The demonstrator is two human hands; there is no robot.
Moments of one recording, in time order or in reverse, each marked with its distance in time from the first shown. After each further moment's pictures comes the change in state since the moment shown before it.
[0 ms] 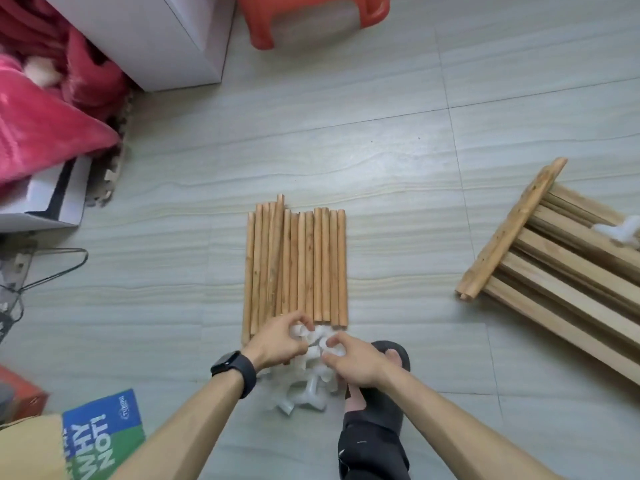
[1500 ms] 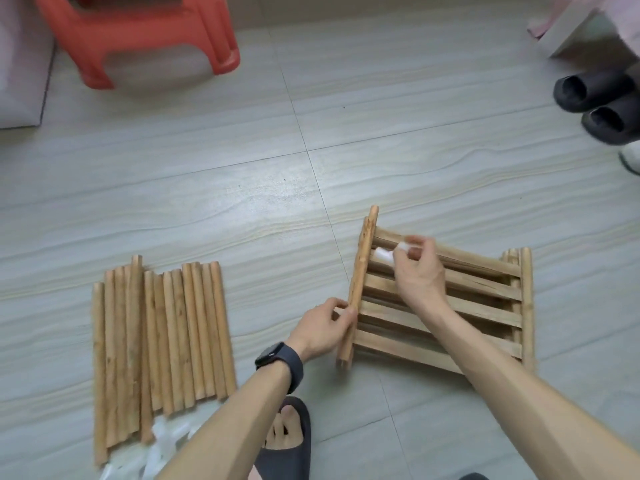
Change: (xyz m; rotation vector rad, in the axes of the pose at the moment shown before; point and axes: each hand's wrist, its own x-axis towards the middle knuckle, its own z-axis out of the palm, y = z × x) left_hand 0.093 0.219 0.113 -0.014 -0.117 0.418; right_hand -0.077 0.119 -0.223 0.589 1.246 -0.001
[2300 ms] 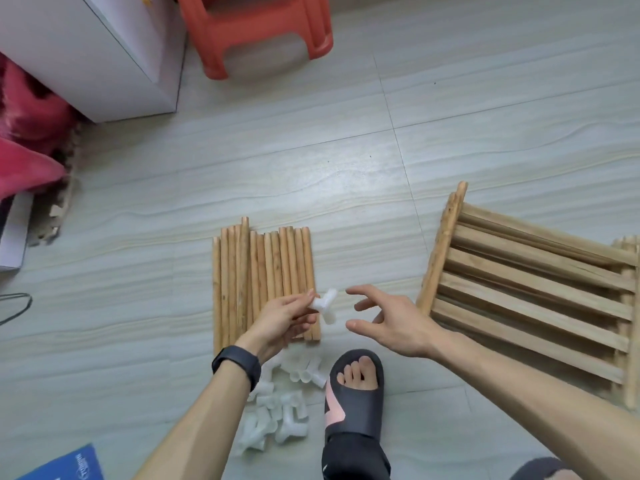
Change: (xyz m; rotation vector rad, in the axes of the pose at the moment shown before) left_hand -0.138 -0.097 -0.106 -0.923 0.205 -0.332; right_hand -0.127 -0.012 0.073 -0.340 -0.954 -0.312
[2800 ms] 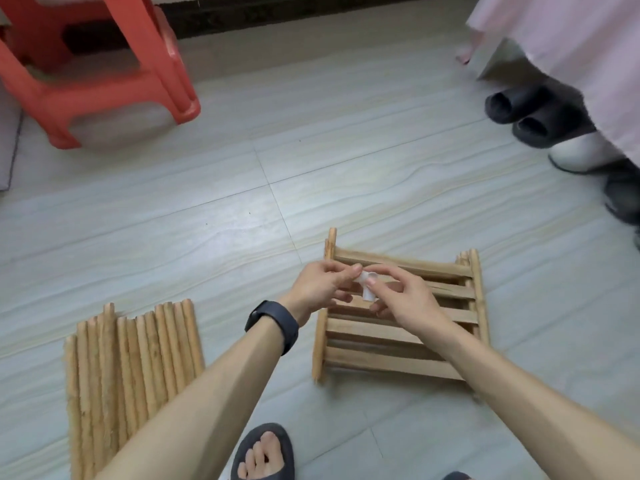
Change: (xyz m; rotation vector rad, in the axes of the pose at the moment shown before) left_hand 0.030 0.103 0.260 0.532 -0.361 0.281; right_hand -0.067 0.076 -0.148 0.625 0.667 0.164
